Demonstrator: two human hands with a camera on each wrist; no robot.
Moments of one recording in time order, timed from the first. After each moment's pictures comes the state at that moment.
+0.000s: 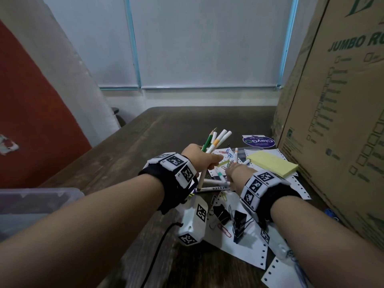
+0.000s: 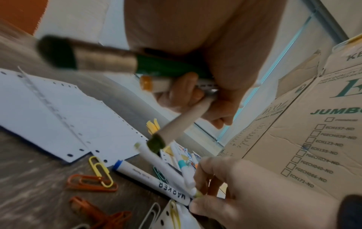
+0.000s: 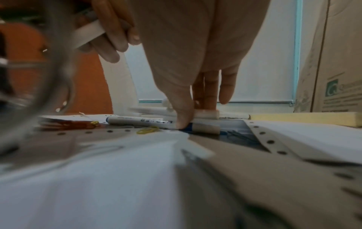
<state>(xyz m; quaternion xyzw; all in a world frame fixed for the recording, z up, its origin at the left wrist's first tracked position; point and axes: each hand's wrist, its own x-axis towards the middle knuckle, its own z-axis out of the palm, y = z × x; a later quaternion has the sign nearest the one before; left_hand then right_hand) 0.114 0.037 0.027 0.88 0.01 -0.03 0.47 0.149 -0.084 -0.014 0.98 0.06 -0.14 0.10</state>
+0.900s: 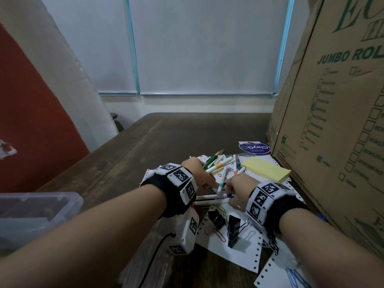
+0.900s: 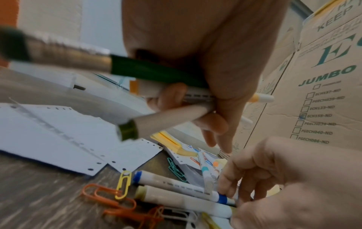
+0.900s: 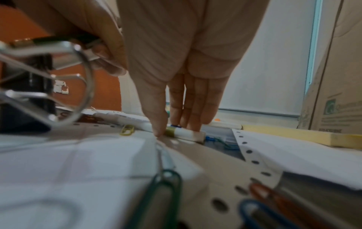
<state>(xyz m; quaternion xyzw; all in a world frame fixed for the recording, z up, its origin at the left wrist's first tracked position) 0.112 0.031 0.017 0.94 0.00 -0.06 0.34 0.110 -0.112 -0.014 0.99 0.12 -0.07 -0.04</state>
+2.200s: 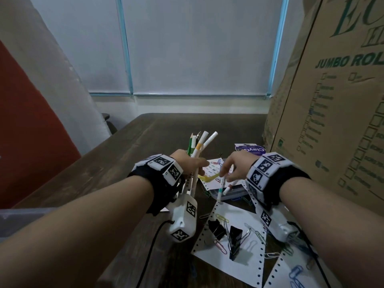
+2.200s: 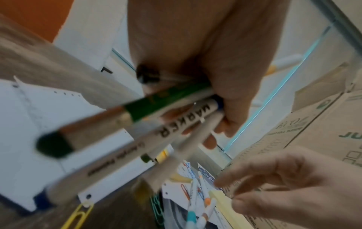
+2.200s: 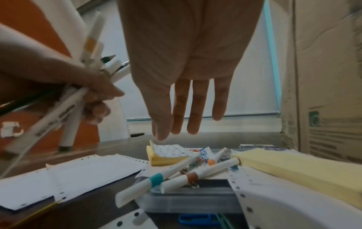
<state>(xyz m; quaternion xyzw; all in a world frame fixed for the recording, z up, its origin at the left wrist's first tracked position) 0.141 0.055 0.037 0.91 0.04 -0.07 0.42 0.144 -0.116 0.042 0.98 0.16 -0.05 -0.09</state>
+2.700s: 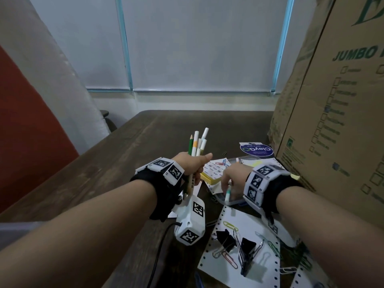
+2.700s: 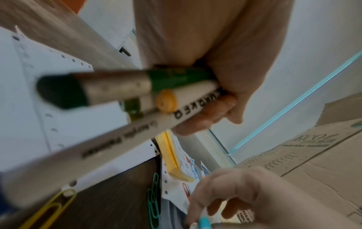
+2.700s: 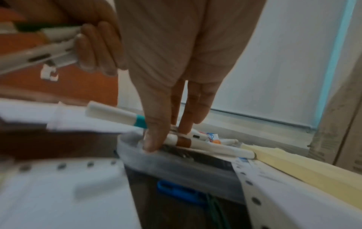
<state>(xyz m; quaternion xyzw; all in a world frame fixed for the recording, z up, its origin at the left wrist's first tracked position) 0.165 0.057 0.021 0.80 0.07 -0.12 0.59 0.169 -0.095 0.013 0.97 0.20 -0.11 0.03</state>
